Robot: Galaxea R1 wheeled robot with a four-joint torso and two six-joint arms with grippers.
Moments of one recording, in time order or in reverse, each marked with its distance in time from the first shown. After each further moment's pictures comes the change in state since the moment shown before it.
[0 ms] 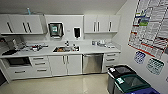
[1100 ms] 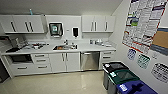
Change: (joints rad) left arm 0.000 0.006 -0.012 0.000 0.000 0.000; right arm 0.000 0.000 0.000 0.000 0.001 0.000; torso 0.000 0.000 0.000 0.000
